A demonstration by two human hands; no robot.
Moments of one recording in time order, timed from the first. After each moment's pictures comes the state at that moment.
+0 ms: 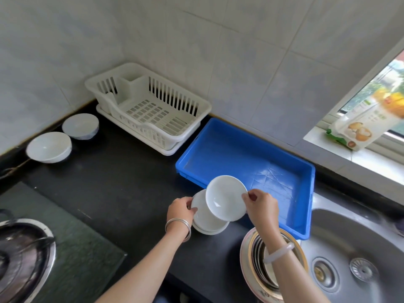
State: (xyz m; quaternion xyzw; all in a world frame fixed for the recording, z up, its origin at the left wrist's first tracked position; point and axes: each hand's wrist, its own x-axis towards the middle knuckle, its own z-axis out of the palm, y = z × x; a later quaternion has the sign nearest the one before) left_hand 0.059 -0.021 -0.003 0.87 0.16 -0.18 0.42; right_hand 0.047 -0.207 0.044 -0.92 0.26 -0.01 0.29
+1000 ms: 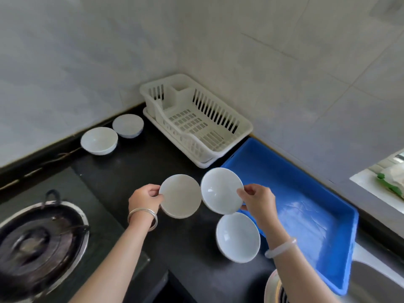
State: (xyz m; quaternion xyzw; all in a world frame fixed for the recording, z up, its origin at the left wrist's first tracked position) left_hand 0.086 0.132 0.015 0.77 0.34 0.00 0.54; right_hand 0.124 -0.128 0.058 -0.86 0.19 0.06 0.47
